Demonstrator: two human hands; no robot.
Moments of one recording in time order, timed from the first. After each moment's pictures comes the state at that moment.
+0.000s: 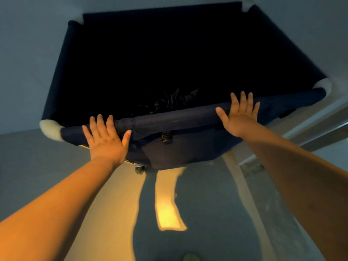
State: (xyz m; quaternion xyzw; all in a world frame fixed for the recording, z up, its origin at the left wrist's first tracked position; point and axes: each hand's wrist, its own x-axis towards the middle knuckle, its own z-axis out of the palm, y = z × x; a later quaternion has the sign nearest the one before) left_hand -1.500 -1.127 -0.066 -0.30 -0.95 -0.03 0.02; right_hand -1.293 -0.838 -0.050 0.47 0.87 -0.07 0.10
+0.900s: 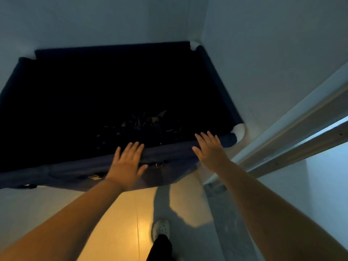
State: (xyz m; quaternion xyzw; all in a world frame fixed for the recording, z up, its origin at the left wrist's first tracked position) left_hand -1.349 -0.916 -0.029 -0.51 -0.86 0.01 -0.07; right_hand -1.166 -0.687 -0.033 0.31 0.95 -0.09 0.02
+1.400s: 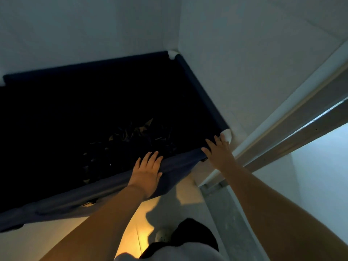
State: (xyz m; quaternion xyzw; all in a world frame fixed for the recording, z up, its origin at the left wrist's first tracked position) left_hand -1.329 -0.838 -0.028 -0.58 -0.80 0.06 -0.13; right_hand -1.147 -0.632 -0.025 0.46 0.87 -0.12 0.13
